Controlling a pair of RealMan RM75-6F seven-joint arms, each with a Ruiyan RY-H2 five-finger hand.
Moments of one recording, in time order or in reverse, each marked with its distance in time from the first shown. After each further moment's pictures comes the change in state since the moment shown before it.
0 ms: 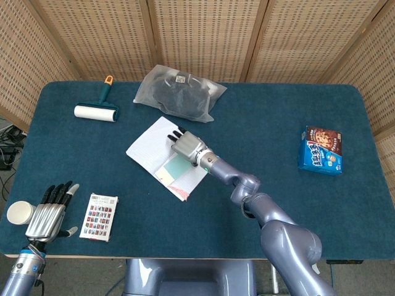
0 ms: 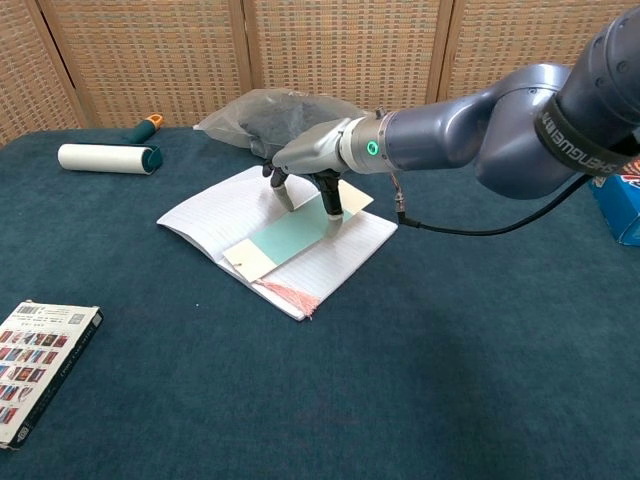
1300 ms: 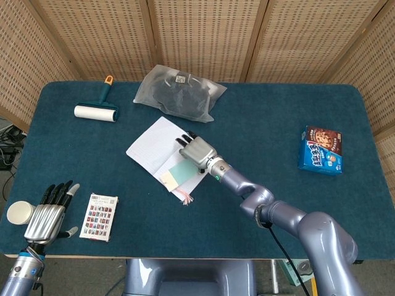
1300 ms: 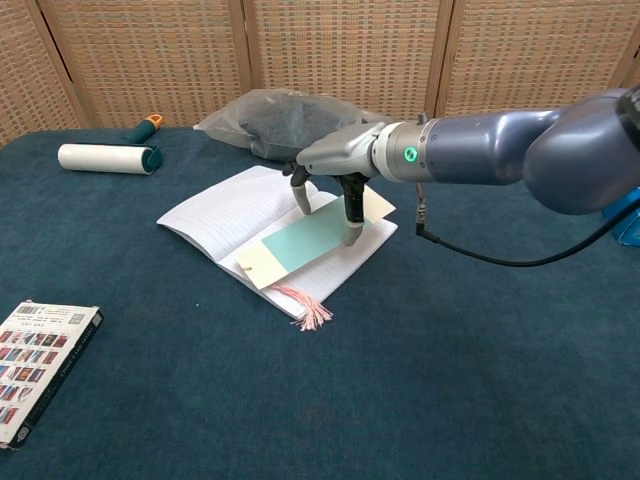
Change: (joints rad) left arm 0.021 0.012 0.001 -0.019 0.060 0.033 0.001; right arm -0.166 0.171 0.197 -0.415 0.251 0.012 -0.469
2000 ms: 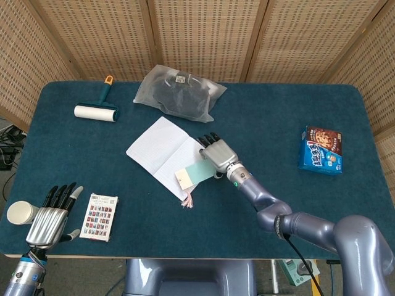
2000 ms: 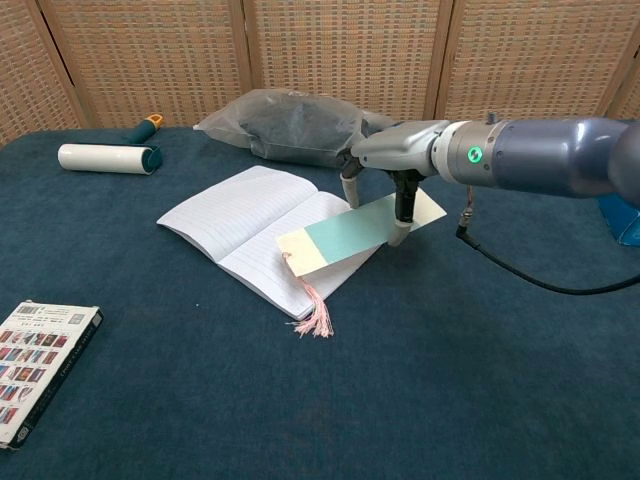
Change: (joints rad) left arm 0.022 -0.001 0.015 -0.026 0.063 0.037 0.042; right arm -0.156 0.141 0.038 -0.298 0.317 0.100 -0.364
